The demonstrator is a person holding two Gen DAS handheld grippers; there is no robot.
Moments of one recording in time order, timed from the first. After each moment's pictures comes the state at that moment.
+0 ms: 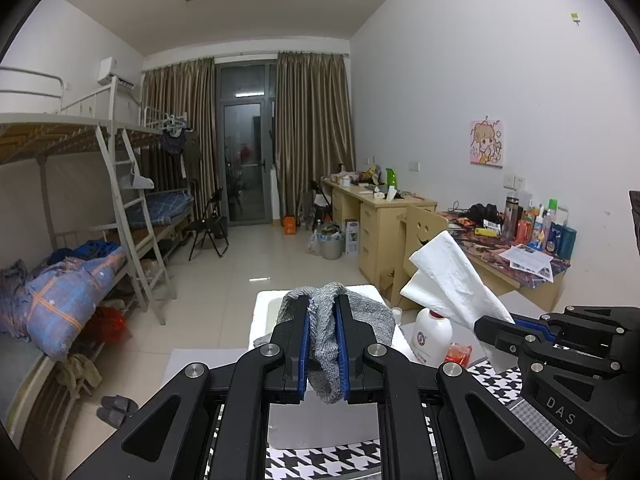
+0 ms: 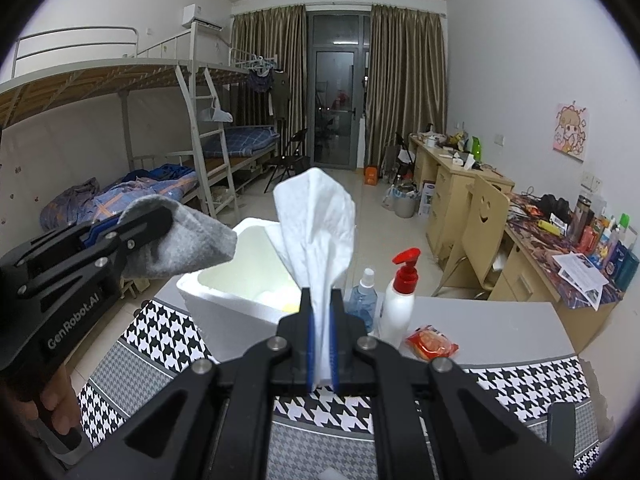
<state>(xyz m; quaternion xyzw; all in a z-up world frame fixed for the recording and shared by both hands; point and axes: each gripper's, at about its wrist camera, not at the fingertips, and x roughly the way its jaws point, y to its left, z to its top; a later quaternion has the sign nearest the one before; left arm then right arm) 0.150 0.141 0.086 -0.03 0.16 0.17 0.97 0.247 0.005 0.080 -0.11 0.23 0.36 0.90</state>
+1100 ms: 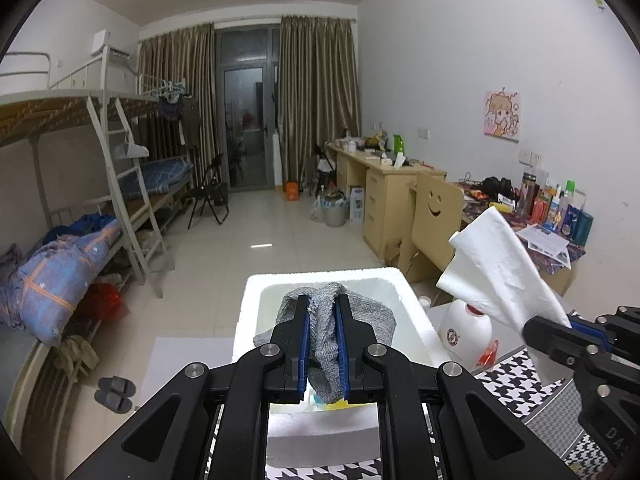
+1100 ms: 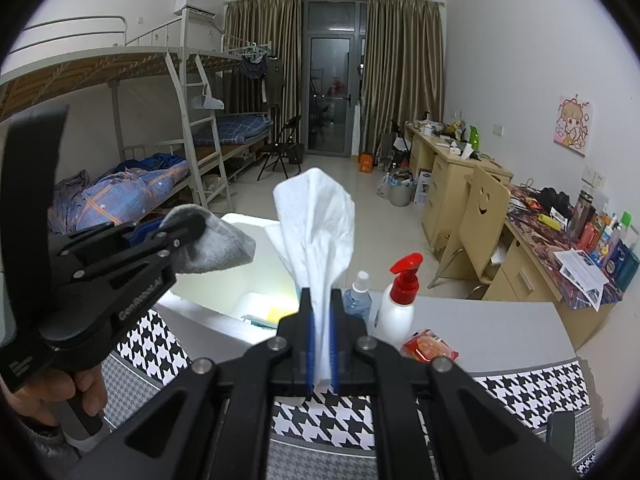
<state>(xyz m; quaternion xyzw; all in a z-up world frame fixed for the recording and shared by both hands) 0.217 0.177 0.063 -0.04 0.23 0.17 0.96 0.273 0.027 0.076 -0.12 0.26 0.35 0.89</state>
